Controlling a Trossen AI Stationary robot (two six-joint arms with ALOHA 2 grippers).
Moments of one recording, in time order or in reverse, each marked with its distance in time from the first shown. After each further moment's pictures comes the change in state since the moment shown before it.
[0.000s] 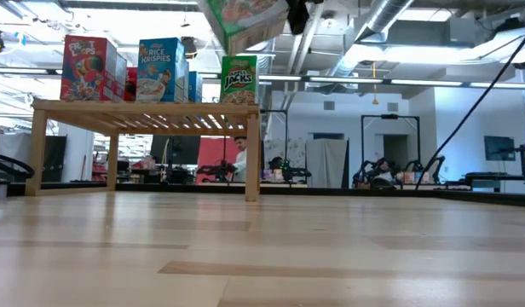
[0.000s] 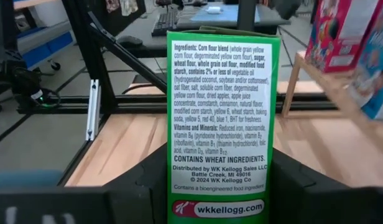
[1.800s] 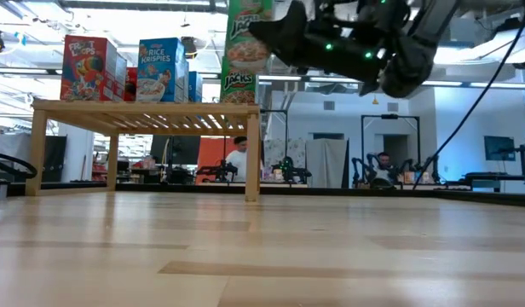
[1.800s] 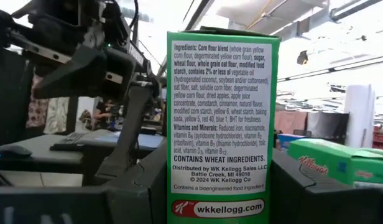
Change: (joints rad) left arm -0.134 -0.054 0.000 -0.102 -0.187 0.045; right arm -0.354 0.229 -0.282 1.147 -0.098 -0.232
